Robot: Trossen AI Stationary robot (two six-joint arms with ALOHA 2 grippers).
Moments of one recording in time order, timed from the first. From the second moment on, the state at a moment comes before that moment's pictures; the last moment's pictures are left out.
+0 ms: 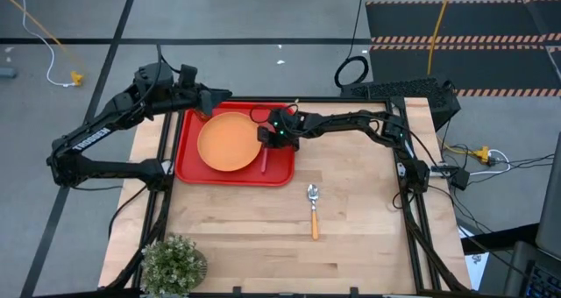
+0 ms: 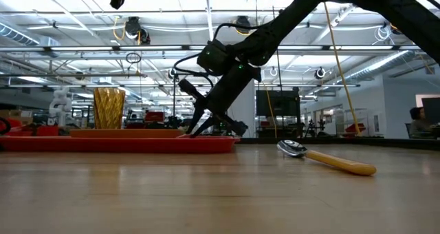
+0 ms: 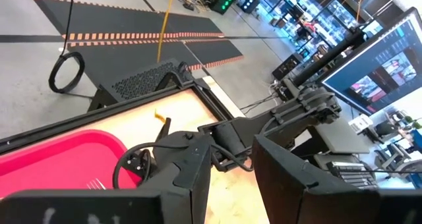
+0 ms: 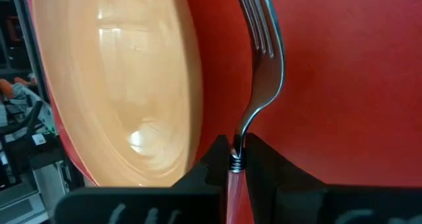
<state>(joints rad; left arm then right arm) 0.52 0.98 1.24 -0.52 0.13 -0.63 -0.33 2.18 1.49 -0.18 -0.24 1.30</state>
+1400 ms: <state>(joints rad) 0.51 0.98 1.24 -0.52 0.16 -0.63 -0.38 2.20 1.49 -0.20 -0.27 1.15</state>
